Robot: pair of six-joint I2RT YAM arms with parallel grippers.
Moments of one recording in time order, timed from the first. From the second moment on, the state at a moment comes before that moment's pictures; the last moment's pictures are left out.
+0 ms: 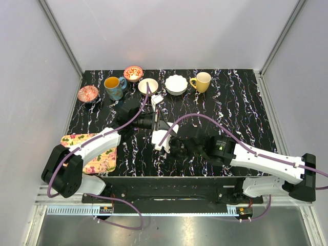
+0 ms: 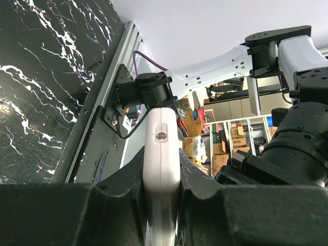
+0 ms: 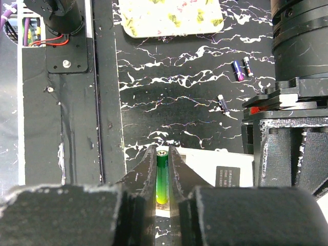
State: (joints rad) left arm -0.56 1.36 0.81 0.34 1.06 -1.02; right arm 1.21 1.19 1.11 -0.42 -0.12 -0.28
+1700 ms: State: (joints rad) left arm -0.54 1.36 0.81 0.42 1.04 -1.09; right arm 1.28 1.22 1.16 -0.48 0.08 -0.29
